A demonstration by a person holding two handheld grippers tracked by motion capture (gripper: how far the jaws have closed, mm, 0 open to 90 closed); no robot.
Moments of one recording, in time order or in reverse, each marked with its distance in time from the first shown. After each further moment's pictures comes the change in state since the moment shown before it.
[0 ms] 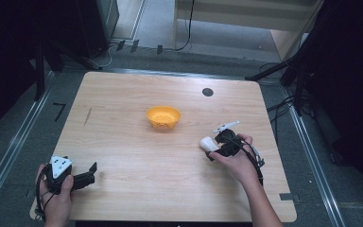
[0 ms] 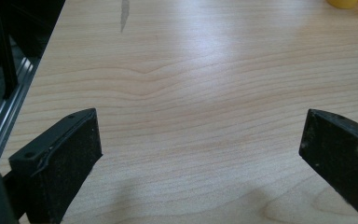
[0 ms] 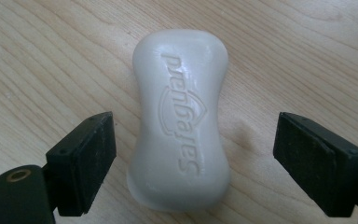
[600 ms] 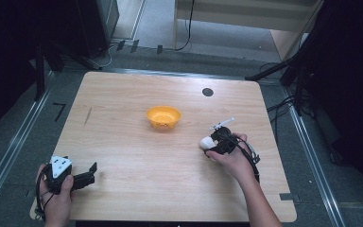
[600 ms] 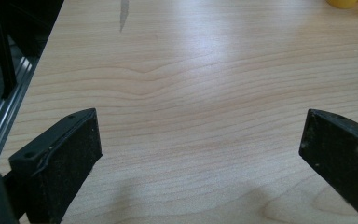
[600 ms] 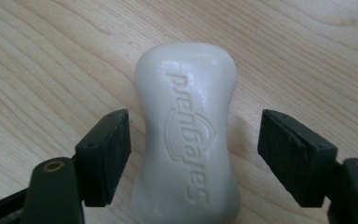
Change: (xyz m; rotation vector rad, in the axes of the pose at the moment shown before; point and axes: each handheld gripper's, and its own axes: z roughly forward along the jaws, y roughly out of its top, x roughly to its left) left arm 0.000 0.000 0.000 0.004 -0.004 -0.001; right arm 0.003 0.012 0.009 0.047 -0.006 0.012
